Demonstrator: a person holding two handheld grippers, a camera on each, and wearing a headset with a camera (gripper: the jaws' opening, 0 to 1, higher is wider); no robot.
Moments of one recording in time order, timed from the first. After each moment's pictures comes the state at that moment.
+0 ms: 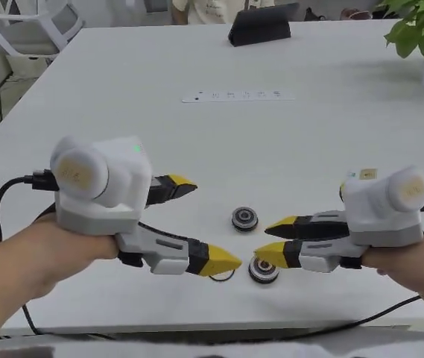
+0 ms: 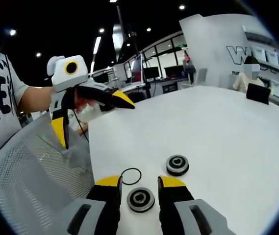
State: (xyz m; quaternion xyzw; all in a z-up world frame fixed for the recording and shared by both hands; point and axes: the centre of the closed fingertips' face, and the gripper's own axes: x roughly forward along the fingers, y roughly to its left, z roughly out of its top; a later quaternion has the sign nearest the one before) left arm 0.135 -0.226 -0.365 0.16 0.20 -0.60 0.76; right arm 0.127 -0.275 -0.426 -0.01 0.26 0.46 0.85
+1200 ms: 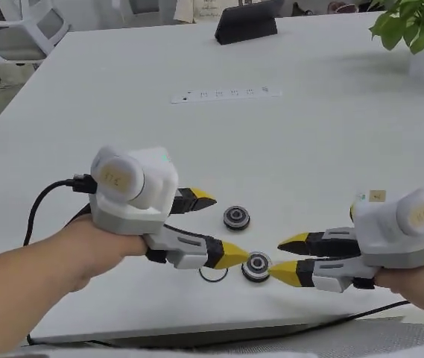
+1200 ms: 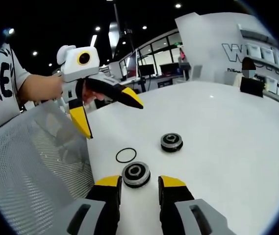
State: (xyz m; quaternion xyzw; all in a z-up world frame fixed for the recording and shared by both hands) left arm 0.136 -0.258 -0.399 0.17 0.22 -0.62 0.73; right arm 0.108 -0.298 -0.458 -0.01 0.27 0.44 0.86
